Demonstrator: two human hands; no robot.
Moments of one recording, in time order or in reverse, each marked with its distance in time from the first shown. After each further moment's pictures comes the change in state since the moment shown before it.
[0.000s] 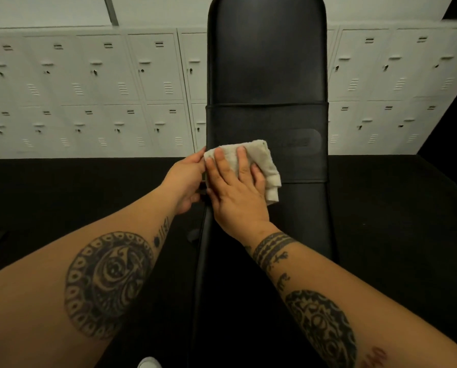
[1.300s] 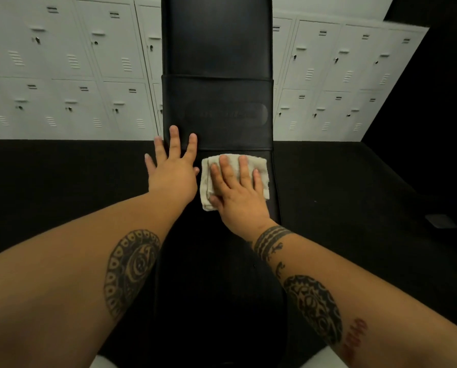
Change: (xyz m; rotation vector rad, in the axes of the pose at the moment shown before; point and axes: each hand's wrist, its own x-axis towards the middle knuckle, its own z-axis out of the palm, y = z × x) left_hand -0.051 -0.054 0.058 1.388 0.214 0.421; right_hand -0.103 0.061 -0.015 -0.090 -0.236 0.079
